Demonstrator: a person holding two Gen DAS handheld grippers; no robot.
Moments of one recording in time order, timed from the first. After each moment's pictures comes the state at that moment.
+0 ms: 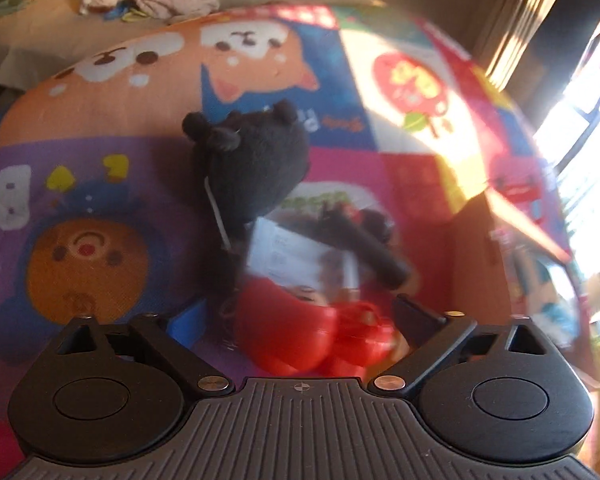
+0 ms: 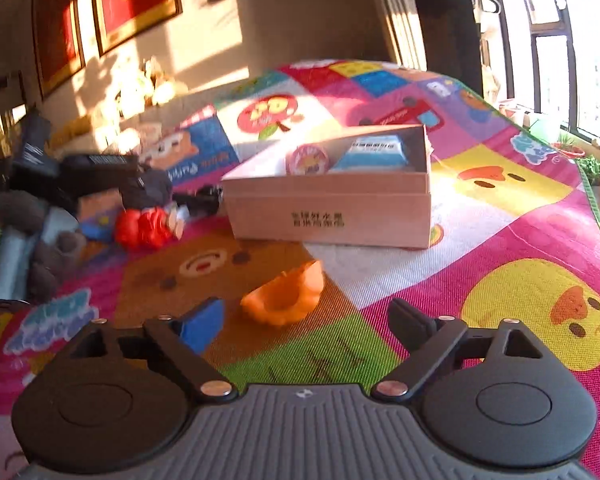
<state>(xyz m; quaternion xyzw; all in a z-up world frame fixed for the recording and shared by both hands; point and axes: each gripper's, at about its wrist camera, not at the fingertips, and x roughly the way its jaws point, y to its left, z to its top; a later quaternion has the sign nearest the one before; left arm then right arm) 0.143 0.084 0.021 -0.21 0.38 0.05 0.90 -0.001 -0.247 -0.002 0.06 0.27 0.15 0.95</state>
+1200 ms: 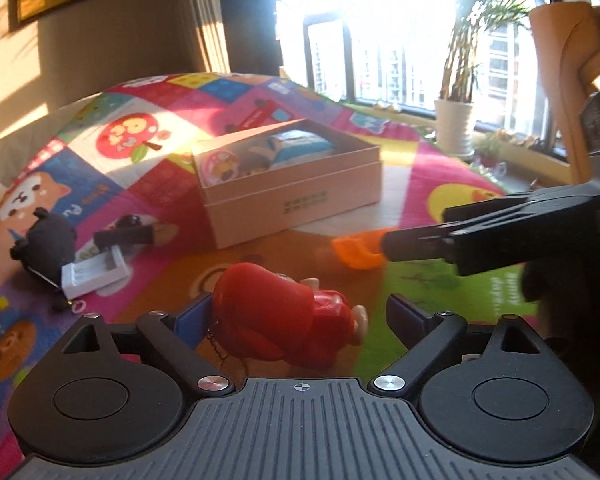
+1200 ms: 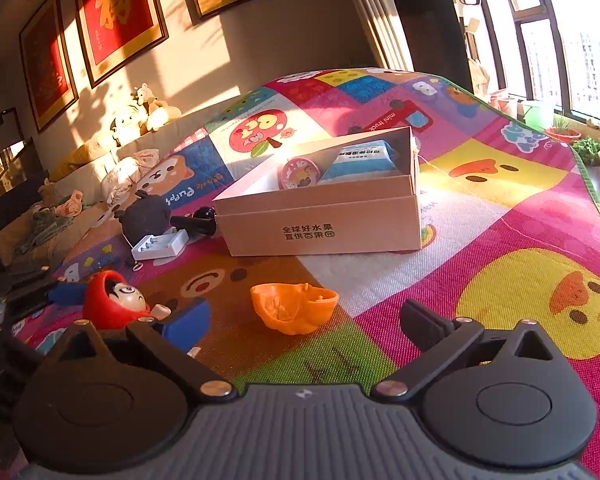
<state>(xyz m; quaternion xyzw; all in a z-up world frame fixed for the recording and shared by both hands) -0.027 -0.061 0.031 0.11 0.26 -0.23 0.93 -0.002 -0.260 -0.002 0.10 0.26 0.15 0.95</state>
